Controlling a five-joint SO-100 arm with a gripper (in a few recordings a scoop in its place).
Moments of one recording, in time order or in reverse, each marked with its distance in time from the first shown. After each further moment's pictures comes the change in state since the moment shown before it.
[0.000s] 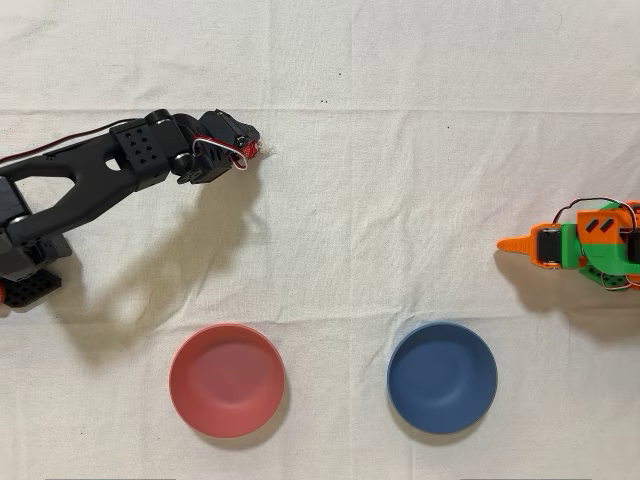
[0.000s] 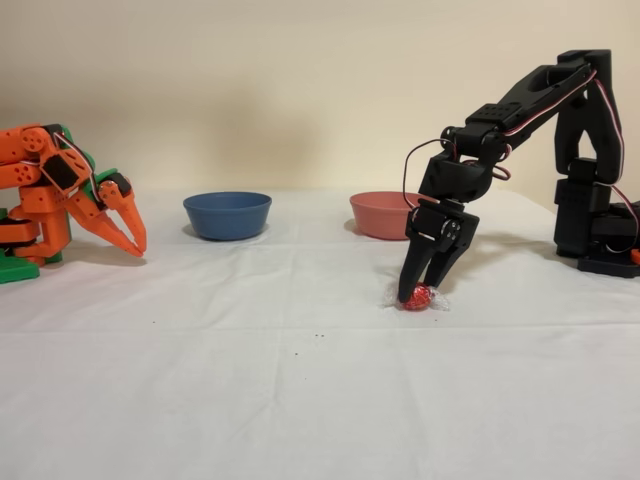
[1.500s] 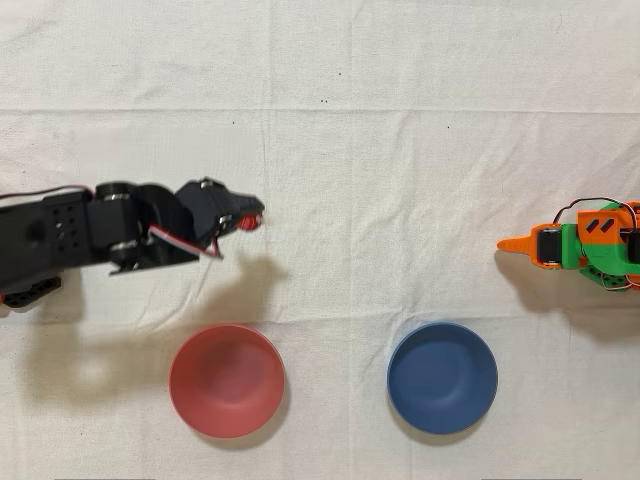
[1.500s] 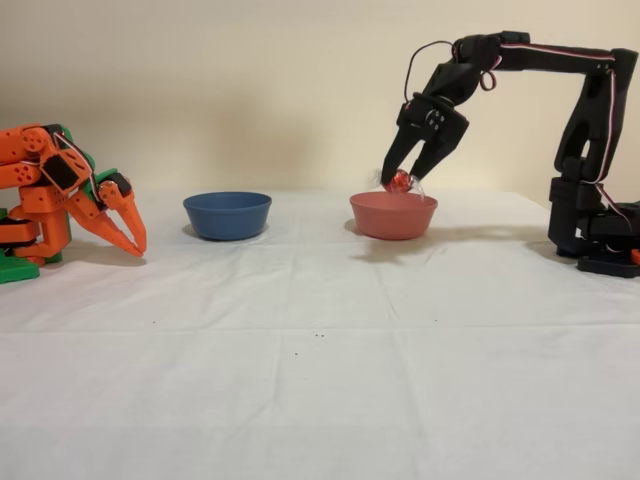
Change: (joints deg) arm 22.1 30.2 -3.5 23.7 -9.9
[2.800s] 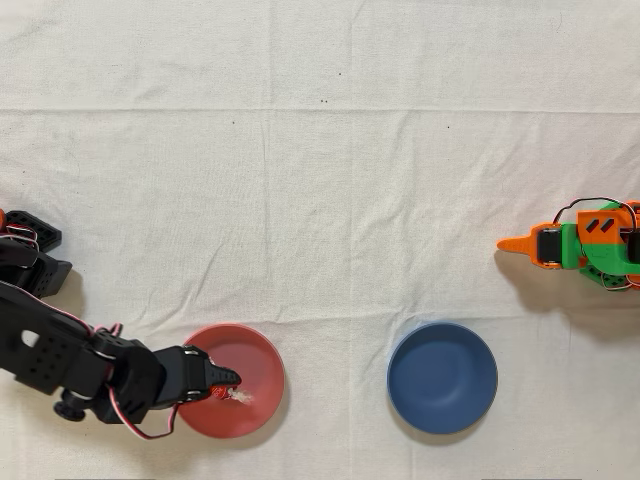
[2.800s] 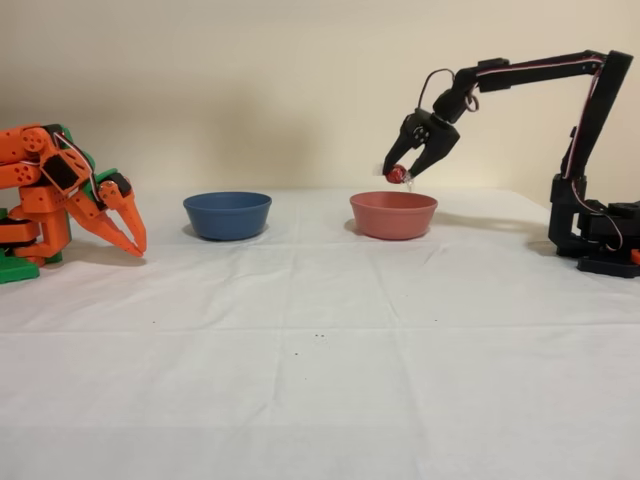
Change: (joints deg) arm 36.8 1.8 16.7 -19.6 -19.0
